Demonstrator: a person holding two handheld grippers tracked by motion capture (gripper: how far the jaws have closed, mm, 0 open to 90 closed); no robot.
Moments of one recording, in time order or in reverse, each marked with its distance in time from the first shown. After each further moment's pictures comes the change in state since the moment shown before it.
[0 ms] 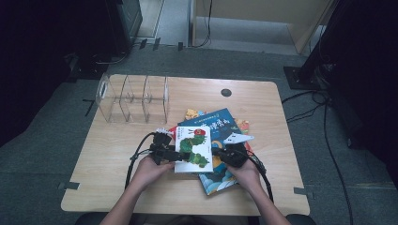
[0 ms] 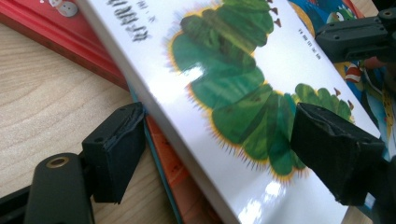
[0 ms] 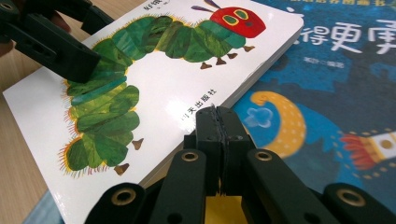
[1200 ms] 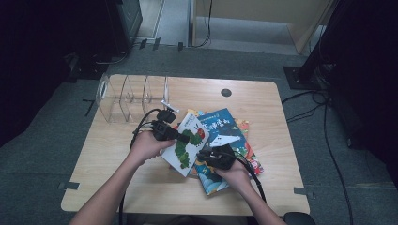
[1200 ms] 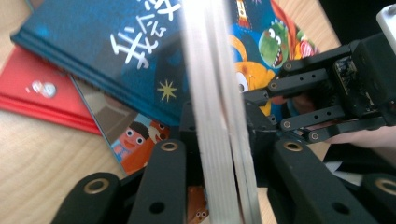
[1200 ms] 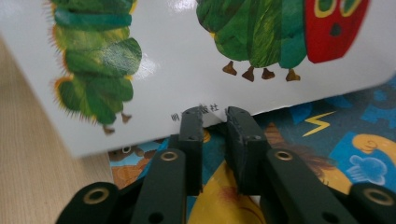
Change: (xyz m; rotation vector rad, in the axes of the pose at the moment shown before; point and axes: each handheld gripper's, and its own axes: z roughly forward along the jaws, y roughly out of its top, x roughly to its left) left arm -0.019 0.087 -0.035 0.229 -0.111 0.083; right arm 0.028 0.011 0.021 0.014 0.110 -0.069
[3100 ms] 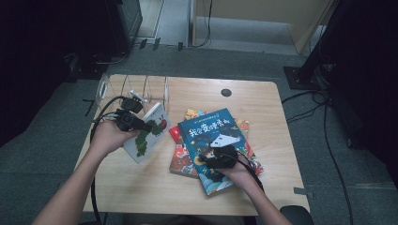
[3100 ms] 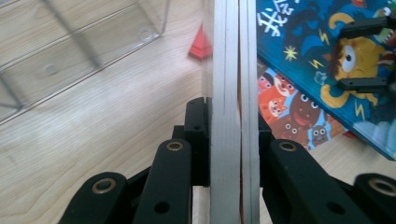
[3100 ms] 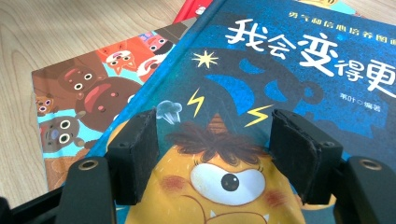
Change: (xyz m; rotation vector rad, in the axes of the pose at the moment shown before) left arm 0.037 -0.031 -0.094 0.000 0.336 -0.051; right arm -0.003 -0.002 -0.003 0.021 -0.177 -0.089
